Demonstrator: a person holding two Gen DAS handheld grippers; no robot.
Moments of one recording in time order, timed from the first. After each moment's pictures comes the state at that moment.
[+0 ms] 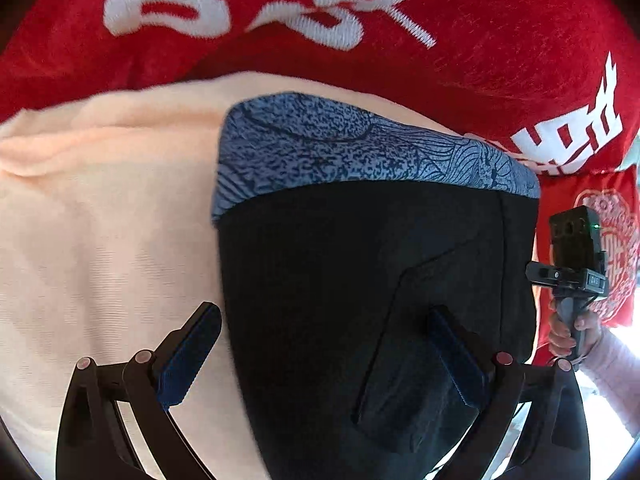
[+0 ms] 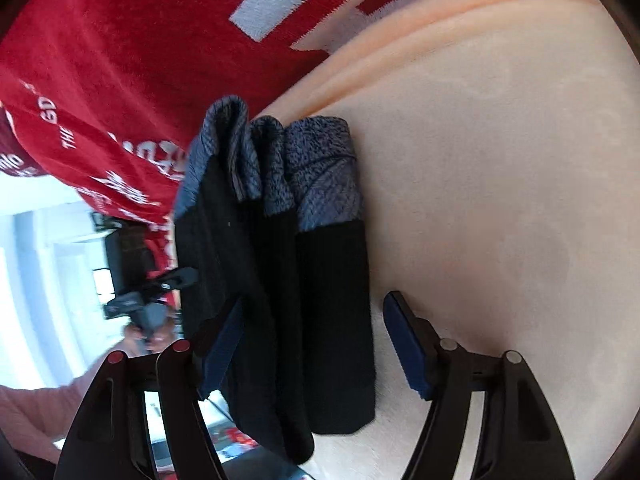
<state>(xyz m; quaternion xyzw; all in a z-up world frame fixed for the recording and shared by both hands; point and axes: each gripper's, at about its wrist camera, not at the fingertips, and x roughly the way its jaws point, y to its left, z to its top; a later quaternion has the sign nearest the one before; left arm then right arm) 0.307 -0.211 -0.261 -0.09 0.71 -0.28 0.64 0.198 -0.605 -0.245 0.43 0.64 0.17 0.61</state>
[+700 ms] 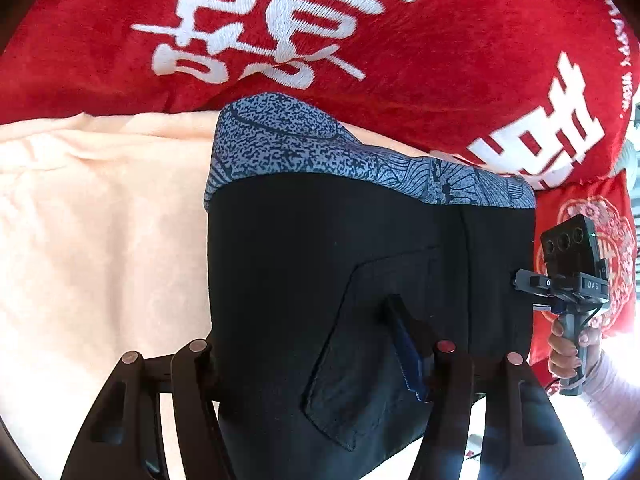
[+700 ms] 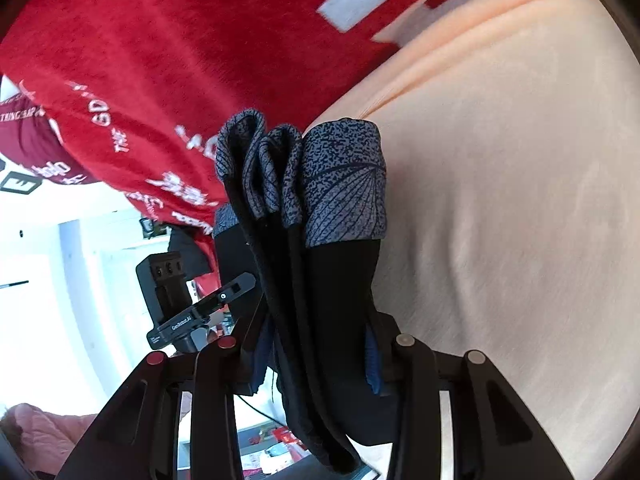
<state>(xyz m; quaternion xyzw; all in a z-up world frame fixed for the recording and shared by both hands) 0.253 -0.197 -0.184 -0.09 0.66 -0.25 0.70 0.180 -0.600 -0.201 0.50 0.60 0.22 0.59</state>
